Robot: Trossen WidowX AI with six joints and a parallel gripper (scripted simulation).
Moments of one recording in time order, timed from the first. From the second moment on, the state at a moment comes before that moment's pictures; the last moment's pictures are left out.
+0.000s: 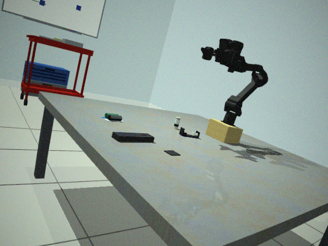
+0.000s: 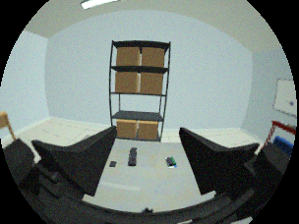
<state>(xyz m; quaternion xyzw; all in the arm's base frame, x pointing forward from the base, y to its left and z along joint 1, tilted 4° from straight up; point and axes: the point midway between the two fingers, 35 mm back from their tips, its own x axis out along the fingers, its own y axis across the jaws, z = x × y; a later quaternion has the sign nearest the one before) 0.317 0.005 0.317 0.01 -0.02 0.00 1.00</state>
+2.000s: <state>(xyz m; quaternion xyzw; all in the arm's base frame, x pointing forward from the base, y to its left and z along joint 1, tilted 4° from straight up) 0.272 -0.105 -0.025 0.02 0.72 0.00 0.70</state>
